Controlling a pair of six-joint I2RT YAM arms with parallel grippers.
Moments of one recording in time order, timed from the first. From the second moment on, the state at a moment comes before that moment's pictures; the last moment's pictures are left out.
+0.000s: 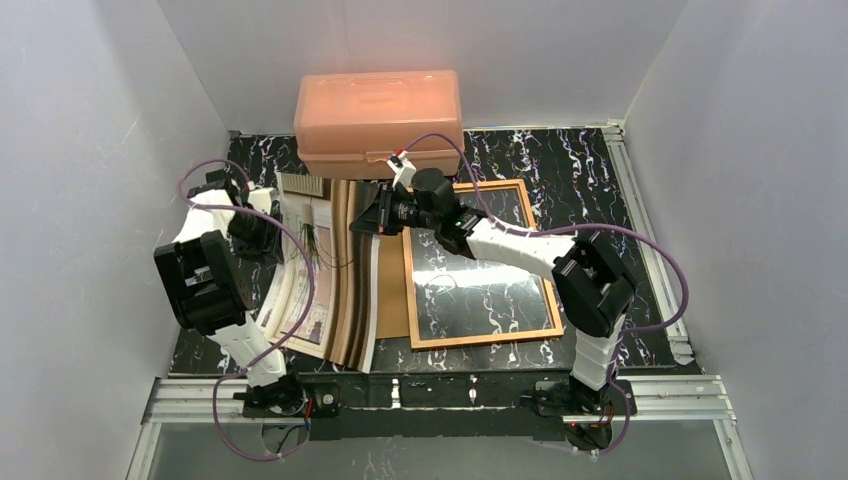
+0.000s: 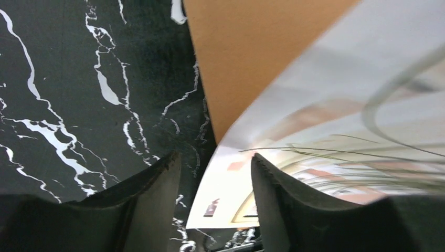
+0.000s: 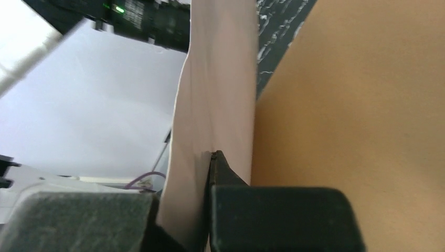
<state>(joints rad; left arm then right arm) 0.33 1.76 1.26 -0.93 0.24 0.40 0.89 1.85 1.32 0.36 -0.40 0.92</state>
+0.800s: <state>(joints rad) 0.30 1.60 1.73 -1.33 0.70 0.29 0.88 0.99 1.28 -0.14 -0.26 -0.25</state>
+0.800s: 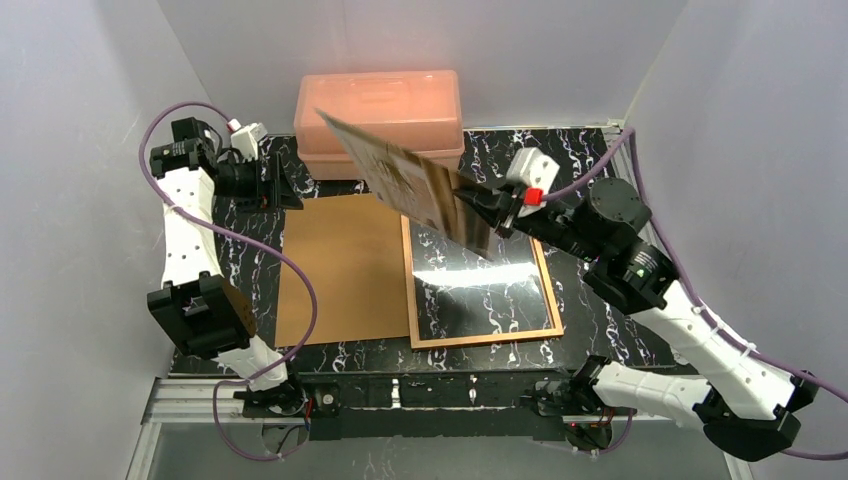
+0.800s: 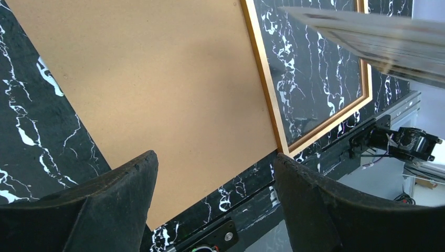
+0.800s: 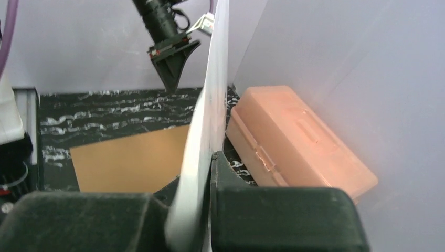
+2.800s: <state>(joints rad) -0.17 2.03 1.63 -1.03 0.55 0.31 0.80 1.11 0.63 -0.39 -0.24 0.86</state>
